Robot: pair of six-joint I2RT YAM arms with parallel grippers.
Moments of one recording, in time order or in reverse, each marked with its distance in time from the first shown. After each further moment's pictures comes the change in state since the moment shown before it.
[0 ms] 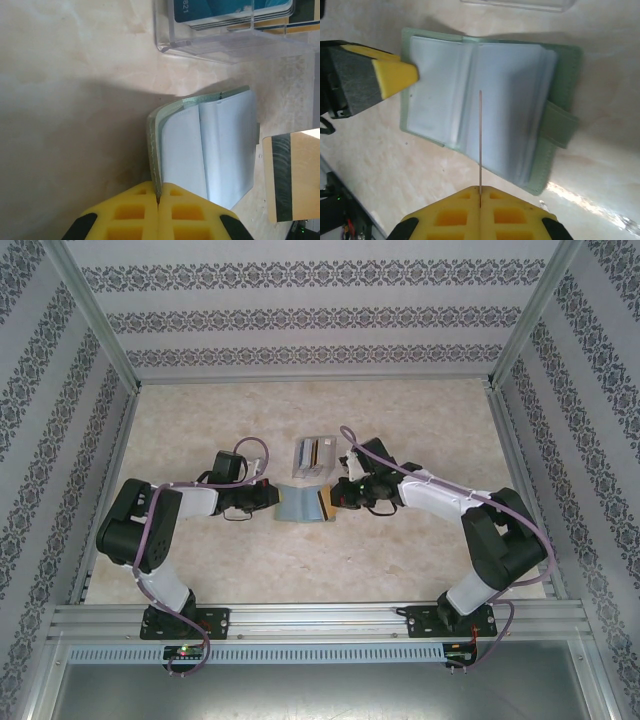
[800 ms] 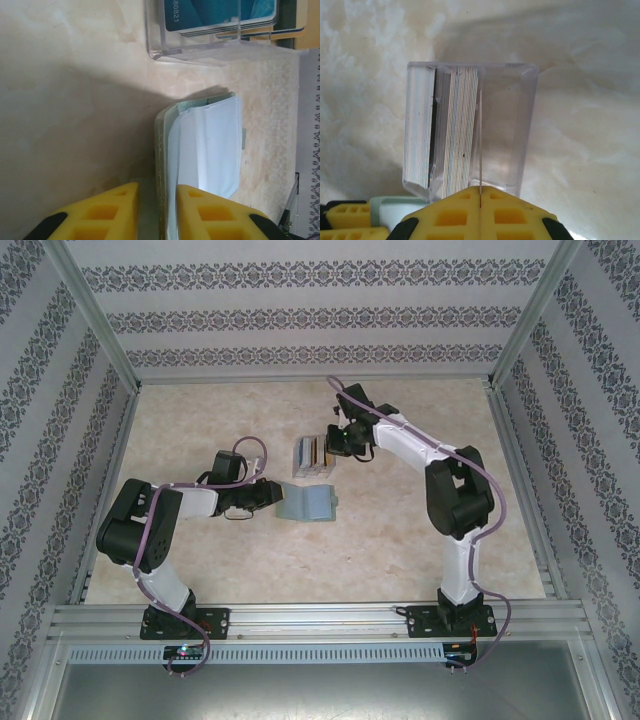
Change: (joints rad) left arm 0.000 -0.003 -0.010 0.049 0.005 -0.063; right arm -0.082 0.393 0.672 -0.348 0.254 -0.043
